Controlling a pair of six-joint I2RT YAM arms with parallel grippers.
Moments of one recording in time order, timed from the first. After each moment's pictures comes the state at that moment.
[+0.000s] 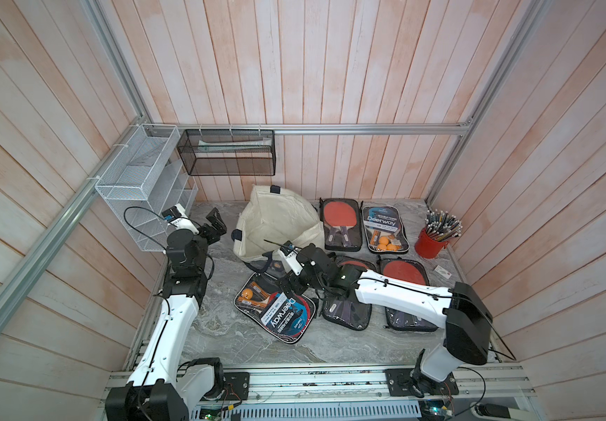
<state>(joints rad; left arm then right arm) 0.07 1.06 0.81 0.17 -0.03 -0.43 1.04 1.60 1.24 -0.28 0.07 0.16</state>
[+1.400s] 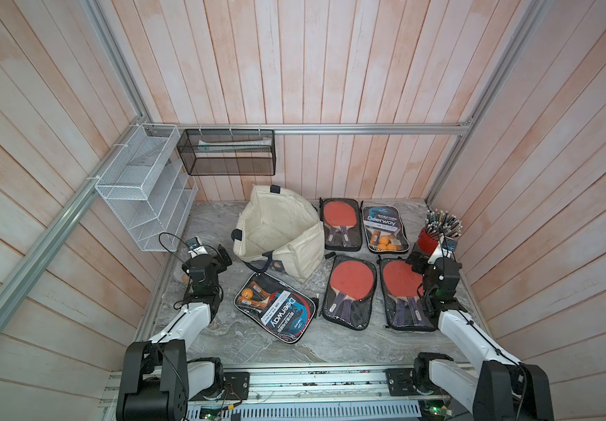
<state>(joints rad) 0.04 1.23 0.44 0.50 -0.27 -0.22 -0.06 1.08 0.36 0.49 0.25 0.17</state>
